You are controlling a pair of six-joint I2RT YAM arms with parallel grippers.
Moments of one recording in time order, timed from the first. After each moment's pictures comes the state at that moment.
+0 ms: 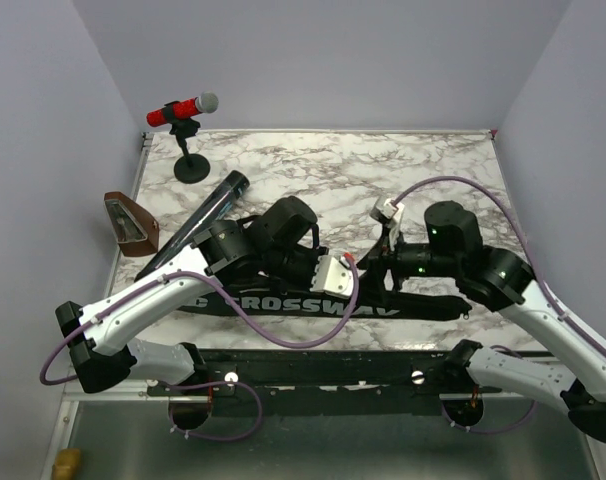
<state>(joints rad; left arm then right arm) -1.01 1.27 1.41 -0.99 0.44 0.76 0.78 0.89 1.09 -0.64 -0.44 0.14</state>
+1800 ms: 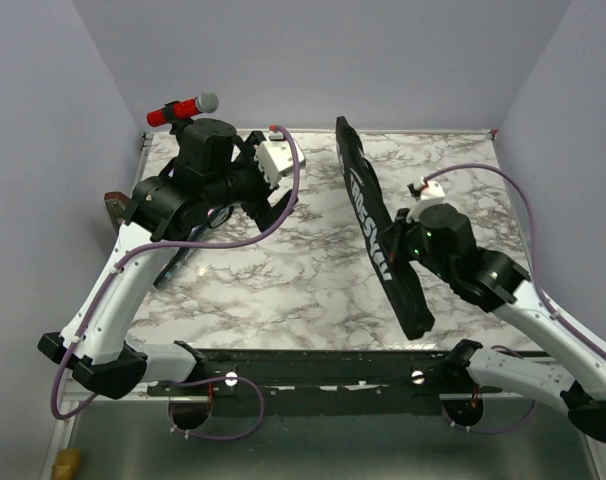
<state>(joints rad) -0.61 1.30 1.78 -0.98 0.33 0.45 0.78 0.87 1.03 -0.62 0.27 0.43</state>
